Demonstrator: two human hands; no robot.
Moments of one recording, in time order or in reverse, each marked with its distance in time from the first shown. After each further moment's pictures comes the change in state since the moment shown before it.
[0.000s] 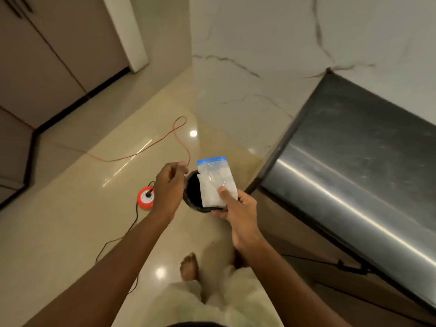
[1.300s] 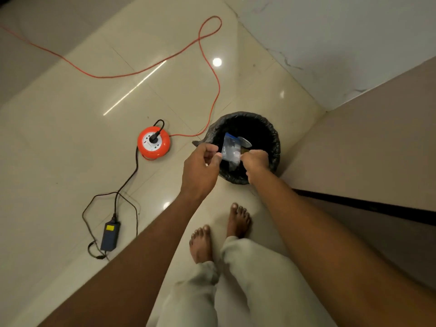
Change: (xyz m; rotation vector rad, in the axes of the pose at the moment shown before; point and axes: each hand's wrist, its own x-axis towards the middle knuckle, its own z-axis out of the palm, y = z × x) left_hand 0.185 -0.313 0.058 0.231 -0.084 -0.112; right_hand 0.401 0.322 0.031 -0.618 0.251 0.387
